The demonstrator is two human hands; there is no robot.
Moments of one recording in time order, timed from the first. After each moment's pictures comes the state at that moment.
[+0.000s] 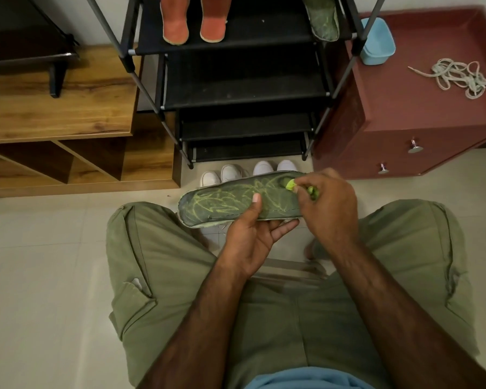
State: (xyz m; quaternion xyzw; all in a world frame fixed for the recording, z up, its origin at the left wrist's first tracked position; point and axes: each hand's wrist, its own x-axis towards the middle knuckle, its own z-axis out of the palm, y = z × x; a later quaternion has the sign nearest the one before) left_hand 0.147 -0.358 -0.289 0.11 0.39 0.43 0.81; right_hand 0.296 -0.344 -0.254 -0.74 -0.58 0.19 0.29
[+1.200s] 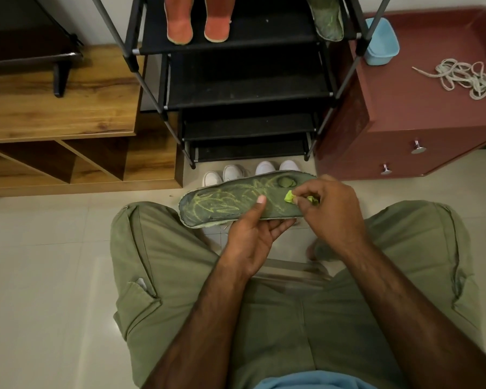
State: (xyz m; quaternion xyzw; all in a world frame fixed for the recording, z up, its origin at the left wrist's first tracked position) left_hand 0.144 -0.358 -0.291 0.11 0.41 0.44 0.79; right_hand 0.300 -0.345 -0.253 -0.72 -0.61 0.24 0.23
